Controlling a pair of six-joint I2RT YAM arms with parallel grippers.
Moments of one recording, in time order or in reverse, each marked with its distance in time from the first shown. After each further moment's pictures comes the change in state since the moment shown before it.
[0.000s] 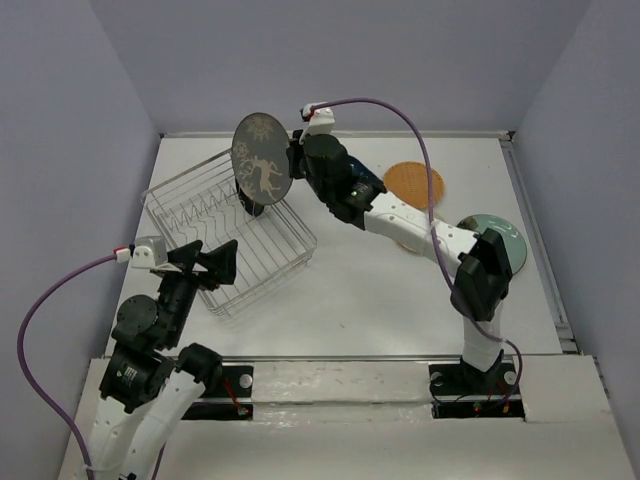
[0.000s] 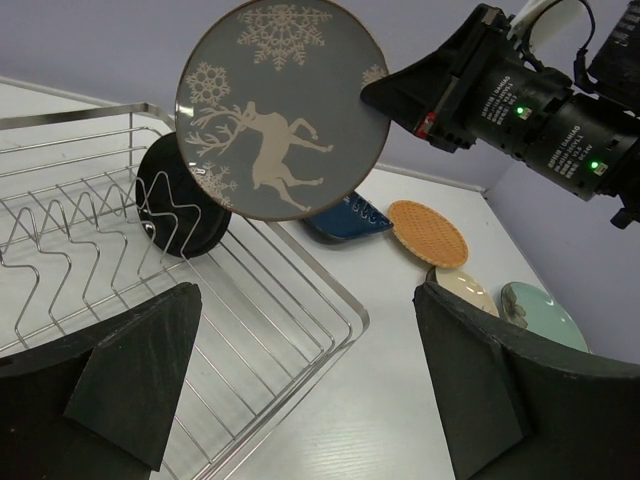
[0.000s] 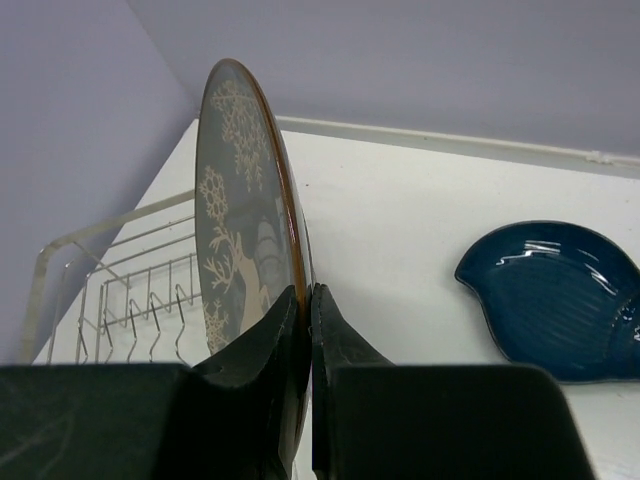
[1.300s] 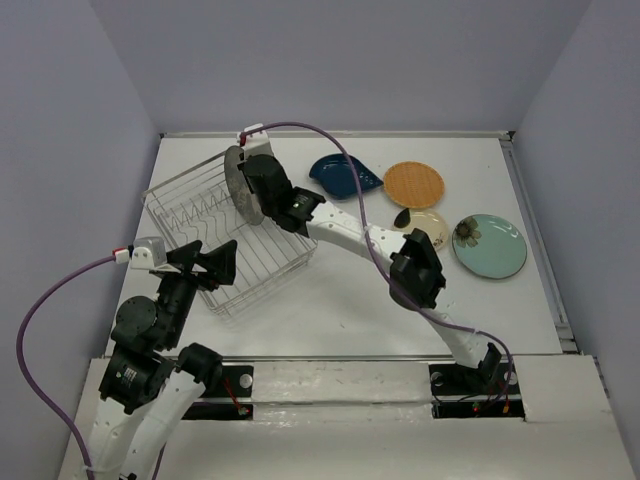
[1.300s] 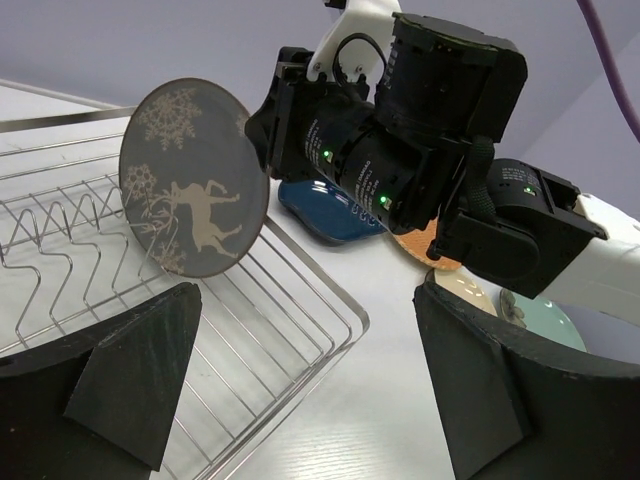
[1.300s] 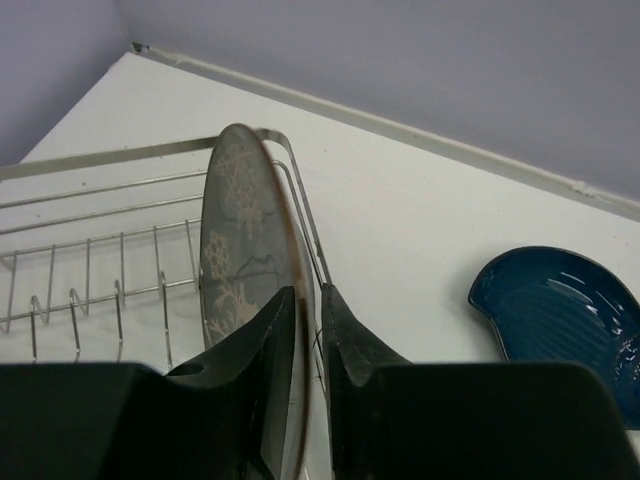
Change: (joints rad) left arm 0.000 -0.008 0.000 0.000 -0.002 0.000; right arm 0.124 0.467 0.496 -0.098 0.204 -0.264
